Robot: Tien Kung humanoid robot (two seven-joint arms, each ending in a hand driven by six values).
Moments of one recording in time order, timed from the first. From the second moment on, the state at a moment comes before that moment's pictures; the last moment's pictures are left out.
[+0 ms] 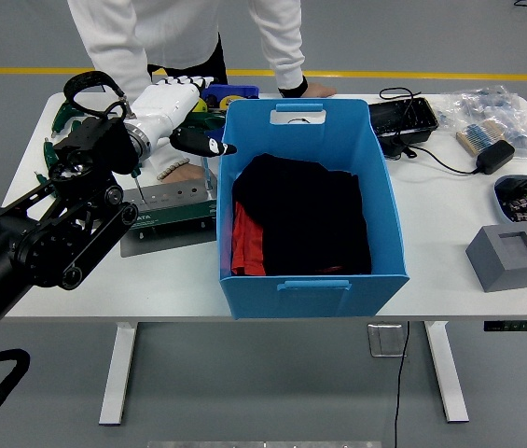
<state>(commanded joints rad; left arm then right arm) -0.80 0.15 -0.93 -1.01 2.11 -0.05 0.25 0.11 -0.22 0.45 0.18 -0.20 -0.19 -0.01</state>
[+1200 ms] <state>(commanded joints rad) -0.93 0.14 -0.75 -0.83 2.14 -0.07 0.27 0.11 -0.22 0.42 0.18 -0.18 -0.19 -0.01</state>
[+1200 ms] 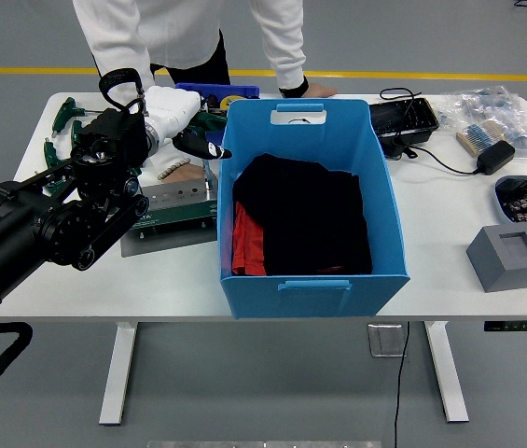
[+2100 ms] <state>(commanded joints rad) -0.94 0.15 -0.73 -0.75 2.00 -0.01 0.25 0.11 -0.22 0.46 0.18 -0.21 -0.20 -0.01</state>
